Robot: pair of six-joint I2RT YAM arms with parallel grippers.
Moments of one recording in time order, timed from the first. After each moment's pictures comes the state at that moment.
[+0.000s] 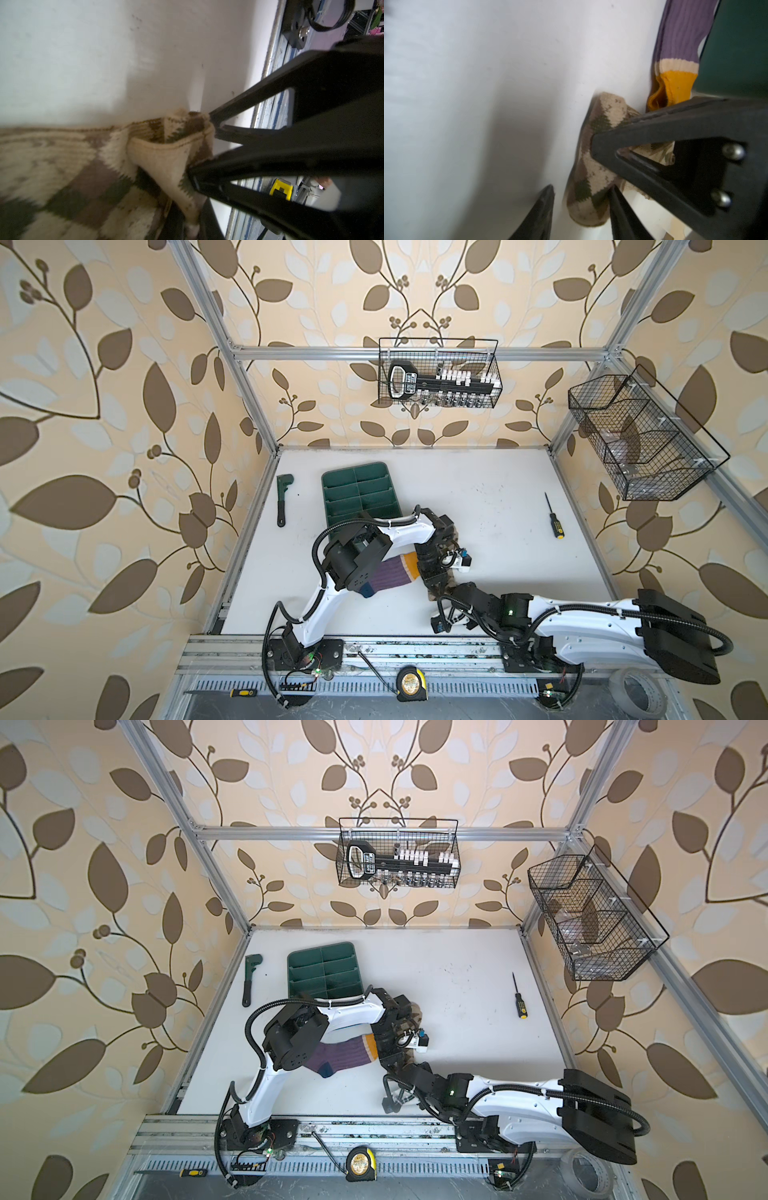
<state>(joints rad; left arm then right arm) -0.88 2.22 1.59 -1.10 0.70 0.46 1.16 1.16 0.36 -0.21 0.38 -0.97</state>
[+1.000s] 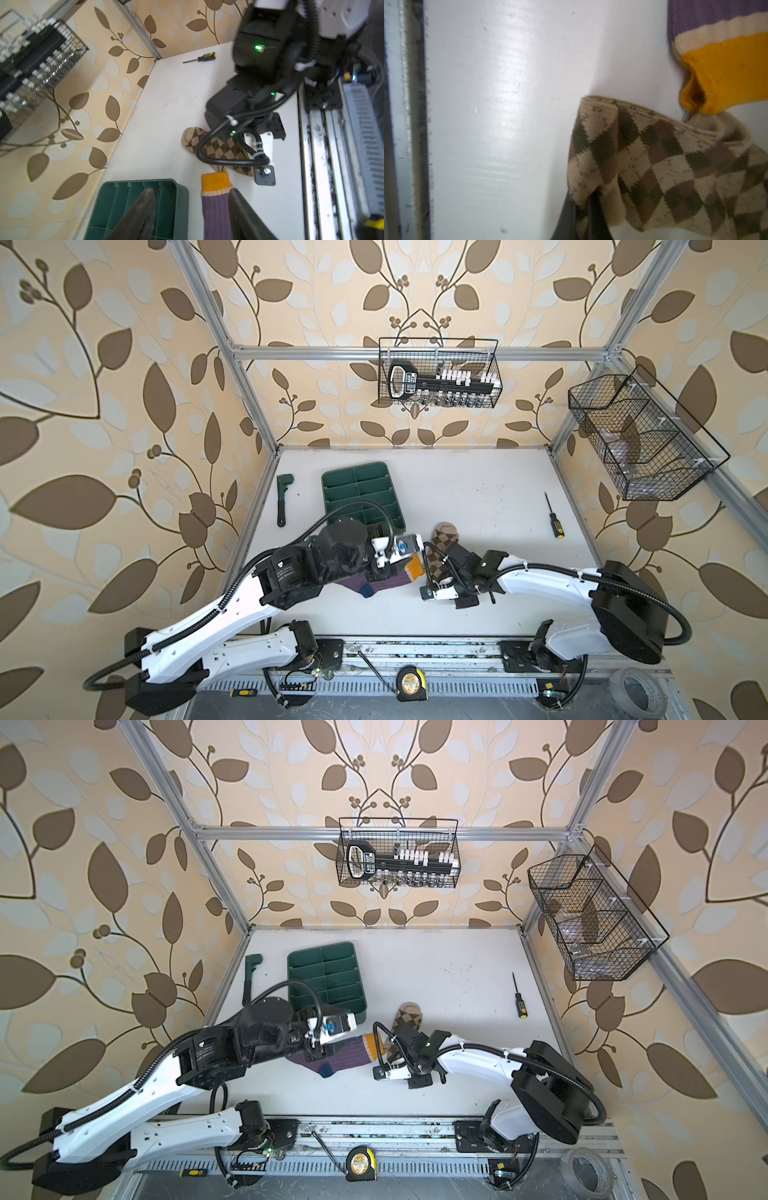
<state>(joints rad) -1.12 0.92 1.07 -0.69 -0.10 0.52 0.86 1.47 0.75 -0.63 -0.08 -0.86</state>
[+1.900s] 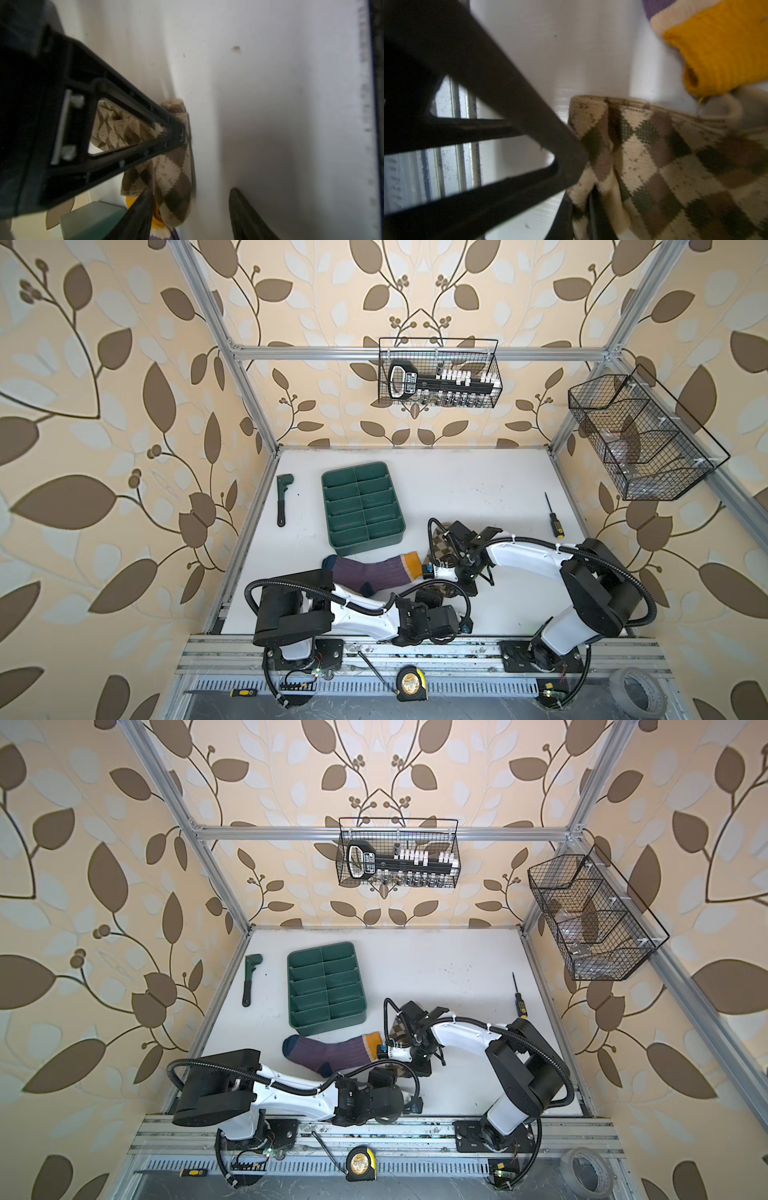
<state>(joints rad) -1.43 1.68 0.77 -0.07 -0.56 0.54 0.67 1.63 0.86 -0.76 -0.37 -0.84</state>
